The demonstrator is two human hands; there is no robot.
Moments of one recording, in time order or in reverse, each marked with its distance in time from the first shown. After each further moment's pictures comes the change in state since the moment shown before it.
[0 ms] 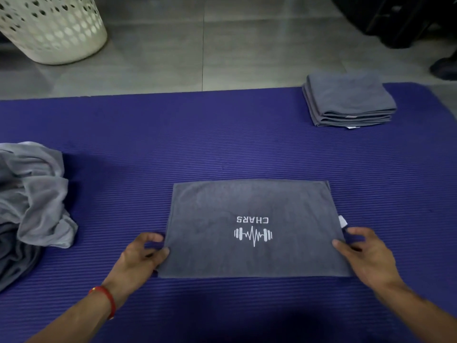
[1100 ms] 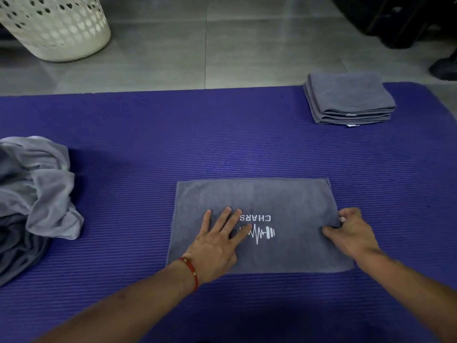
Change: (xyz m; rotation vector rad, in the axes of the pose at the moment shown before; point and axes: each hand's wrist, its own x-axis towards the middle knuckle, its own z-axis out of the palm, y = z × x) left_hand 0.027 0.011 0.113 1.246 -0.052 1.022; right_hand 0.020 -0.030 0.015 -0.137 -0.042 0.062
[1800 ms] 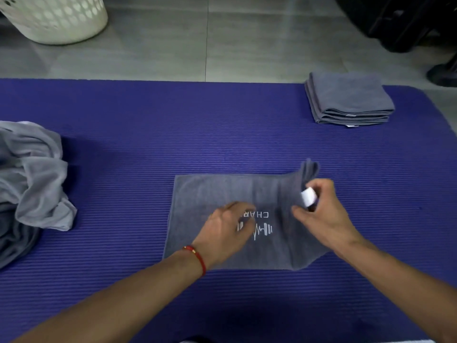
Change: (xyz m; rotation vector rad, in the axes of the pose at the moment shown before) left_hand 0.021 0.018 -0.062 -0.914 0.260 -0.299; right_hand -0.050 -0.077 0.003 0.126 -0.007 -0.358
